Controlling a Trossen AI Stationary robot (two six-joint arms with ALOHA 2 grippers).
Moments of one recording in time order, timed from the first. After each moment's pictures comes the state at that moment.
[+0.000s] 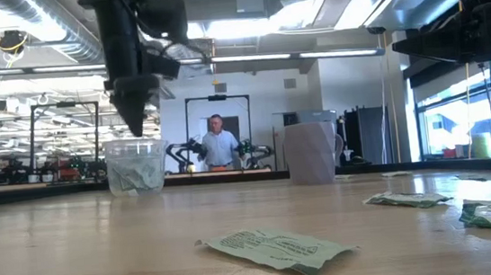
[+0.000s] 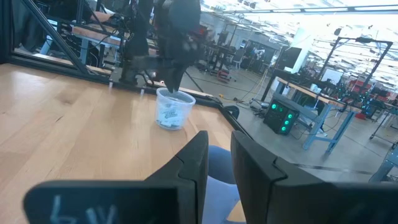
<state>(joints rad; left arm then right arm) 0.23 1.51 1.09 -1.00 -0.33 -0.30 -0.06 0.00 0.01 0.06 0.19 -0.32</state>
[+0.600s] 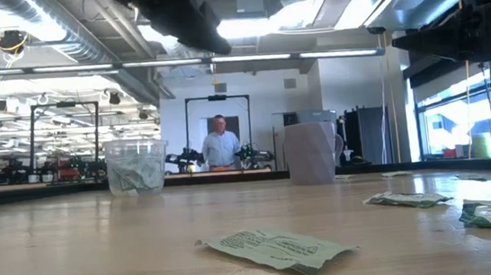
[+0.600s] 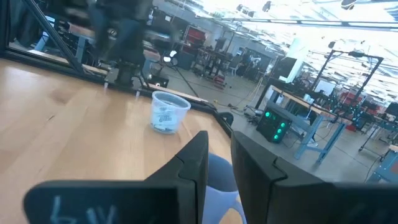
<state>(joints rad) -0.05 1.48 1.09 -0.34 0.09 0.22 -0.06 0.00 0.01 0.08 0.19 -0.38</state>
